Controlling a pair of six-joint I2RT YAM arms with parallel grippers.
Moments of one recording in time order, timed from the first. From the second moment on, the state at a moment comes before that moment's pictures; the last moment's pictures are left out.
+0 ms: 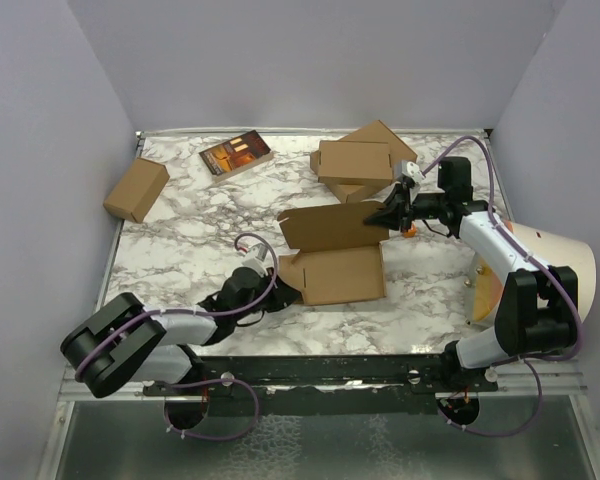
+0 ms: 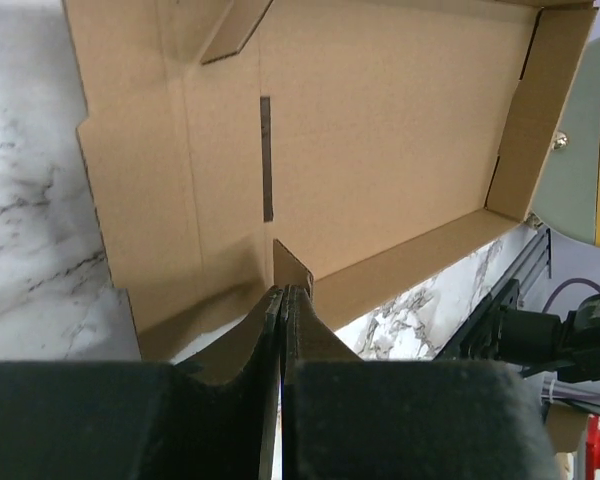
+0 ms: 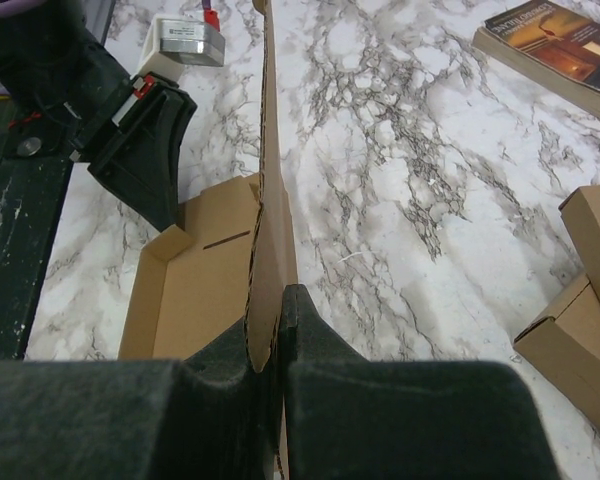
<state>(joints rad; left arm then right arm) -0.77 1.26 0.17 0.63 0.08 -0.97 0.10 1.48 1.01 -0.20 -1.32 -0.61</state>
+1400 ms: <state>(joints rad) -0.66 0.86 0.28 0.14 0.03 -0.67 0.10 1.48 1.01 -0.21 -1.33 -0.61</state>
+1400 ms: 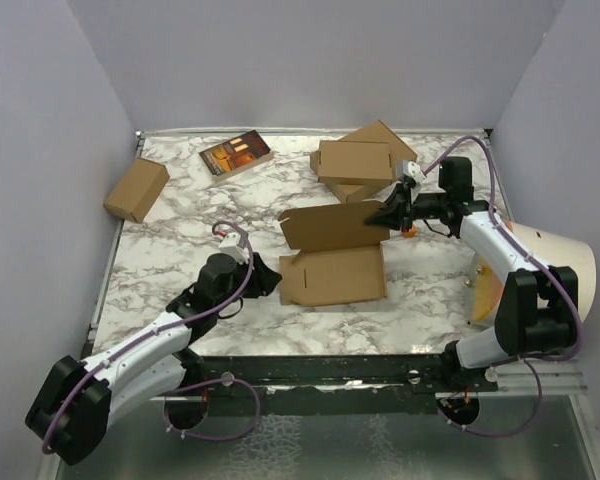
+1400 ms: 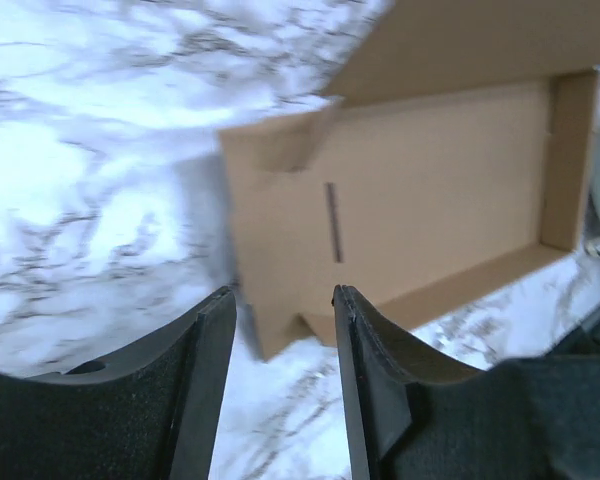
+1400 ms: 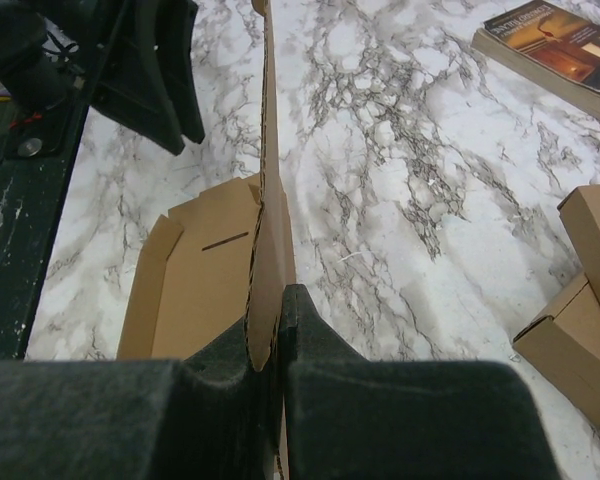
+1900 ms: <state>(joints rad) -0.47 1.19 0.25 0.39 0.28 -0.70 0.10 1.48 1.01 -0.21 -1.33 -0.61</state>
